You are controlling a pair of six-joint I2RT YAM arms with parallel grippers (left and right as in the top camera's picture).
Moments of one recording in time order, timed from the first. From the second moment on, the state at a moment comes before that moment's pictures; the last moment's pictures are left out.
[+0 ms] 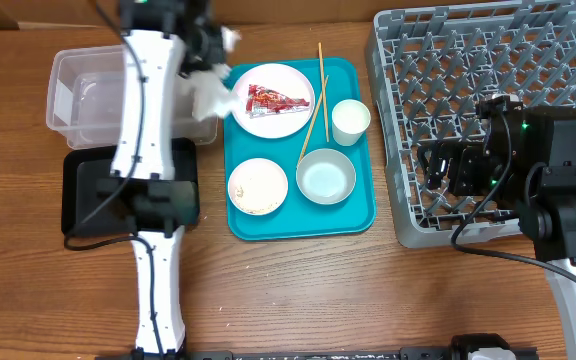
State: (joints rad) left arm -0.06 2.49 2.89 -1.50 0.05 -0.20; right arm 0.04 1.13 1.25 -0.97 -0.26 0.12
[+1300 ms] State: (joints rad) left arm -0.32 2.49 2.59 -1.15 0.08 0.25; right arm 0.04 1.13 1.25 -0.96 -0.29 0.12
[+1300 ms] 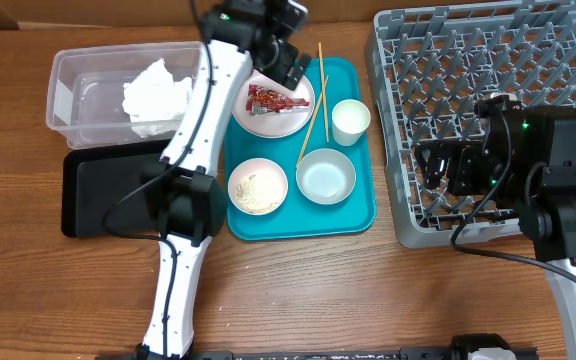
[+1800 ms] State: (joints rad) left arm -0.29 2.49 2.26 -0.98 0.15 0.54; right arm 0.04 1.13 1.25 -0.99 -0.31 0.12
